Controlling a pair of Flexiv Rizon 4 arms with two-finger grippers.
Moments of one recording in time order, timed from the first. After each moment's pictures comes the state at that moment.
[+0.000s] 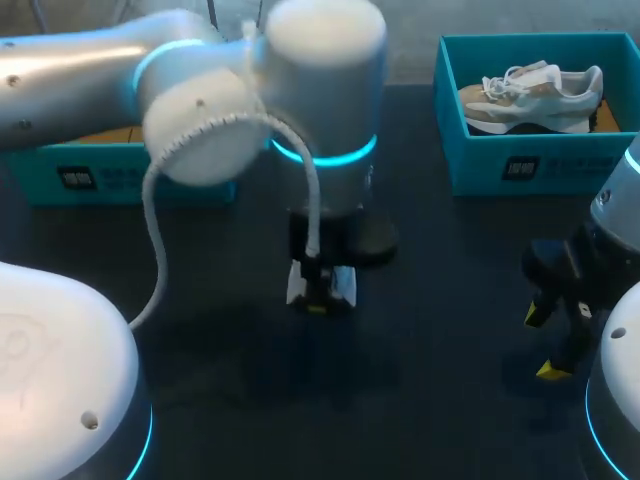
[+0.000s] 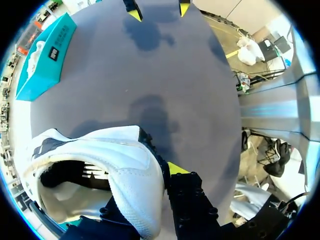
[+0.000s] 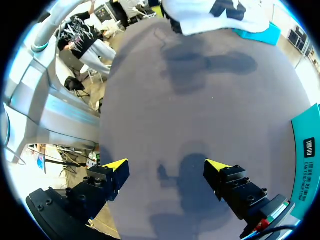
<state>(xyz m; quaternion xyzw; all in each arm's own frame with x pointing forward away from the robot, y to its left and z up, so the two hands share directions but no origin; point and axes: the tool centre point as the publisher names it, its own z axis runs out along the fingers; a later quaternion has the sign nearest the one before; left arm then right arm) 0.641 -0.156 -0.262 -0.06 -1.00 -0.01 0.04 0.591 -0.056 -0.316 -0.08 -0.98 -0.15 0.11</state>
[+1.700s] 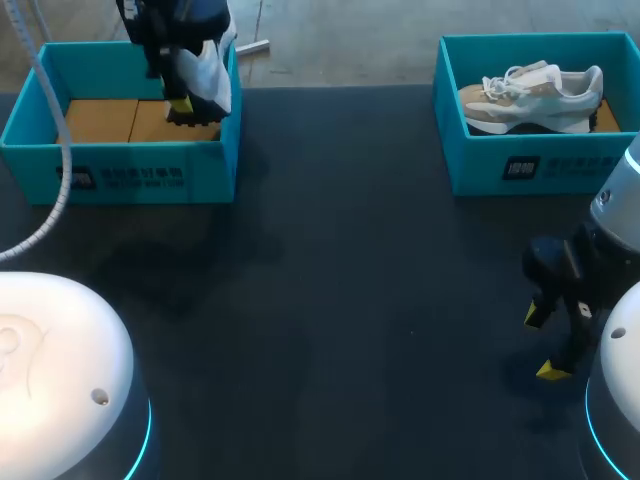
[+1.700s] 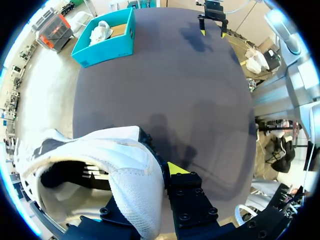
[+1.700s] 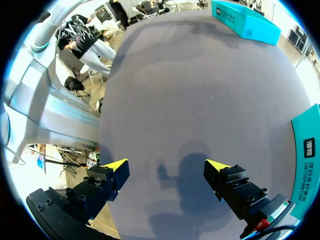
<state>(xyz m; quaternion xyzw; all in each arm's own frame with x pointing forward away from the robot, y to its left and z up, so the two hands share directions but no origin) 0.876 0.013 -0.141 -0.03 -1.00 0.04 0.00 0.591 -0.056 -0.316 -0.08 -0.98 -0.15 0.11</state>
